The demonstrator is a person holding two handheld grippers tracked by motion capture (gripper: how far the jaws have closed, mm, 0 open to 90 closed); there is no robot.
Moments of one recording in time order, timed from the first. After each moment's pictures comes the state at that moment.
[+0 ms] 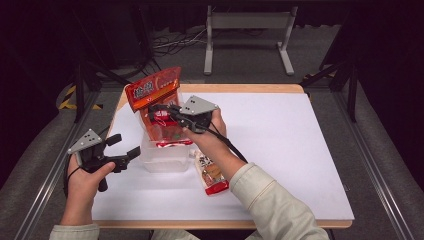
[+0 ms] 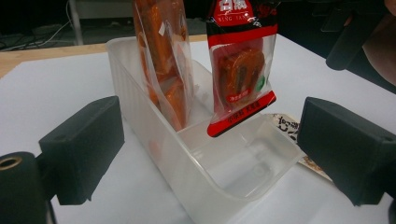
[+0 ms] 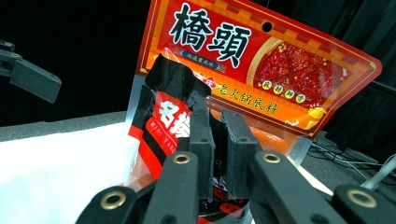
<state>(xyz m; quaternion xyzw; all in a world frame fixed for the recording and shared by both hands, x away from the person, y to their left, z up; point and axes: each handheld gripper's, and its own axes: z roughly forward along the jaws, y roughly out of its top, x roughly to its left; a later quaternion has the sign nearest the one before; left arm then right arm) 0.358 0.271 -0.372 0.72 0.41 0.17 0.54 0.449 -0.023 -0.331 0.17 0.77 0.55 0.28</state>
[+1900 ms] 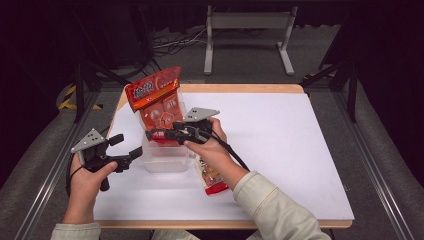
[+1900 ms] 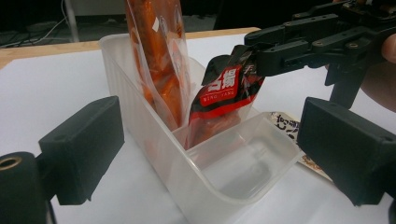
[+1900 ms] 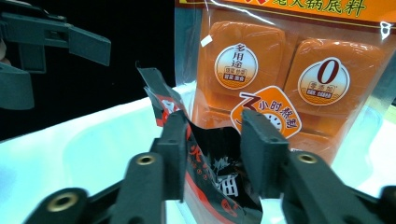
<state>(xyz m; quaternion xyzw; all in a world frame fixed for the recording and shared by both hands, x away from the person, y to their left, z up) 0.361 0.267 -0.374 0.72 0.40 0.16 0.54 0.445 -0.026 -0.368 0.22 0.80 0.54 0.13</state>
